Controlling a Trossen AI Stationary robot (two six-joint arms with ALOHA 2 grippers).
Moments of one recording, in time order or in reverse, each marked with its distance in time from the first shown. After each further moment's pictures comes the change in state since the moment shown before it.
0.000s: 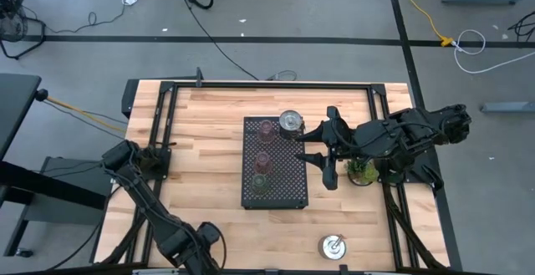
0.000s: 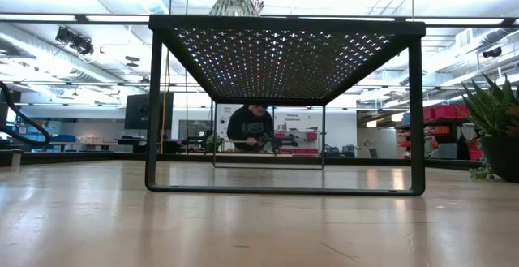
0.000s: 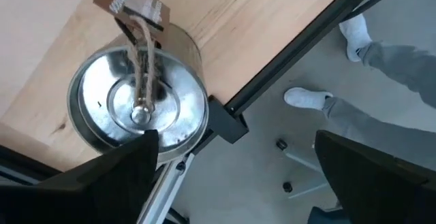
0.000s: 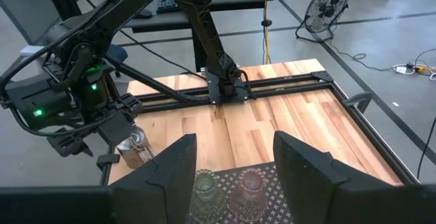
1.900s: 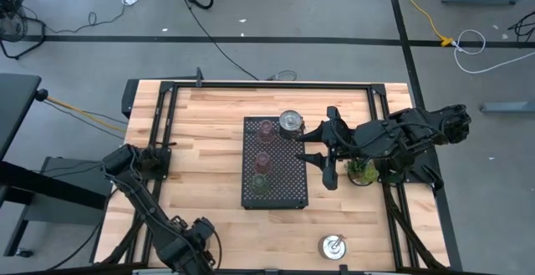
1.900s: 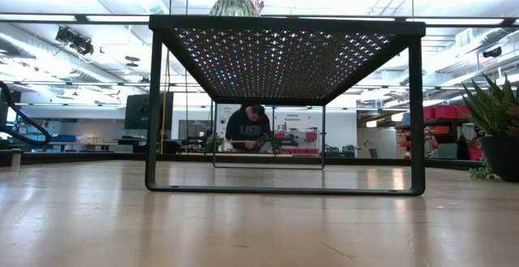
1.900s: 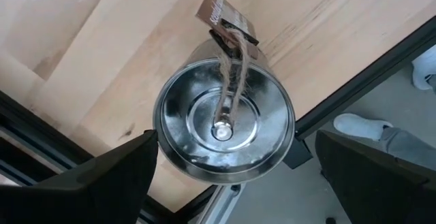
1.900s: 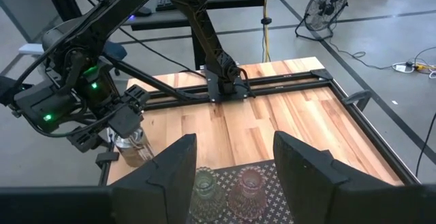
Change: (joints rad) left arm -0.034 0.035 0.000 -0.162 -0.066 -0.028; right arm 0.000 0.001 0.000 -0.008 0.000 0.003
